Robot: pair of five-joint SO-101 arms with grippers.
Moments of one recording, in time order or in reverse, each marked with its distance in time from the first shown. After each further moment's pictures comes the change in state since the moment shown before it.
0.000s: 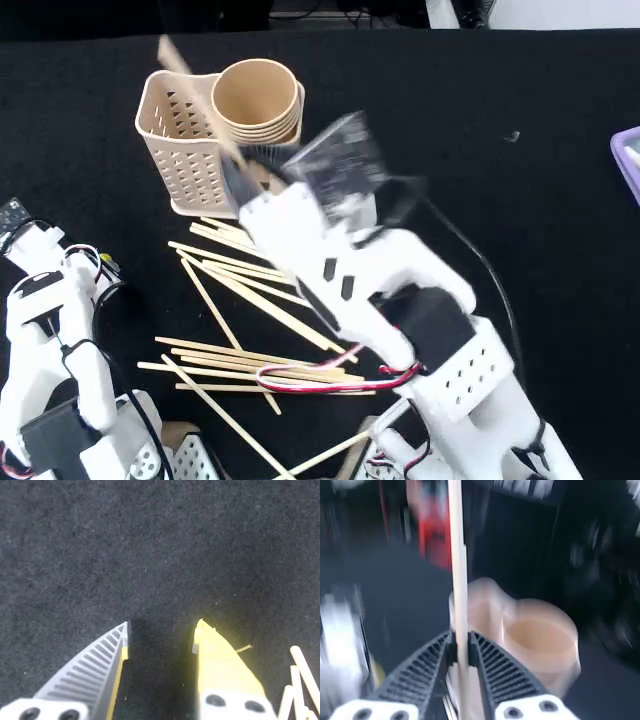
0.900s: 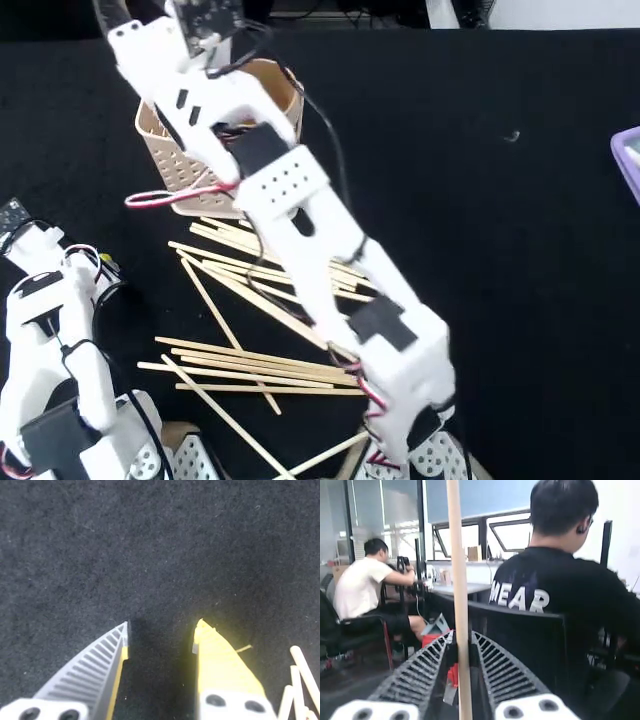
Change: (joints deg) left arm 0.0 0.0 0.0 0.0 0.0; right arm 0.2 71.8 -60.1 -29.9 -3.5
